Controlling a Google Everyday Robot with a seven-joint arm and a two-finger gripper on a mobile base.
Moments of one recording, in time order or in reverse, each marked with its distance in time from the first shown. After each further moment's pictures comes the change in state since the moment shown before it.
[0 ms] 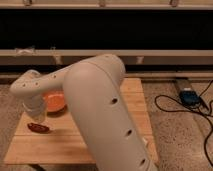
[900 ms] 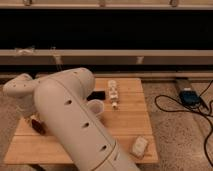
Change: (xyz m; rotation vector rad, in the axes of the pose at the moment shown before) arm -0.060 0.012 0.079 -0.043 0.161 0.064
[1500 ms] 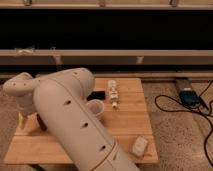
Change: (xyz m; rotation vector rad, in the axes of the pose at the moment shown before) arm -0.008 0.001 -0.001 -0.013 0.012 0.030
